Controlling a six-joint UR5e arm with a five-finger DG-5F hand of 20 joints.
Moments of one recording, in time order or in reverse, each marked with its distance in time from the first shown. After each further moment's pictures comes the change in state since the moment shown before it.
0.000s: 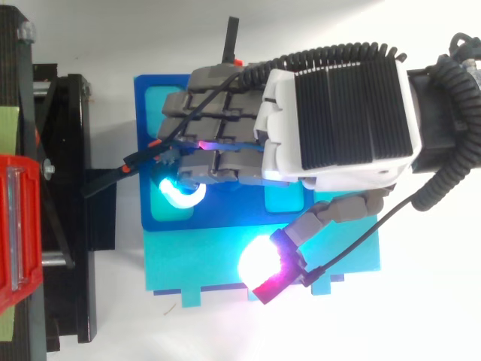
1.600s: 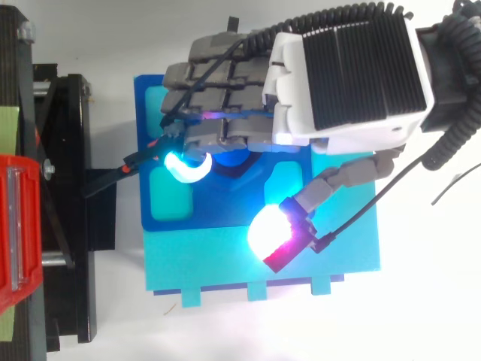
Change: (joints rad) arm -0.059 -0.001 -0.002 0.026 -0.097 -0.027
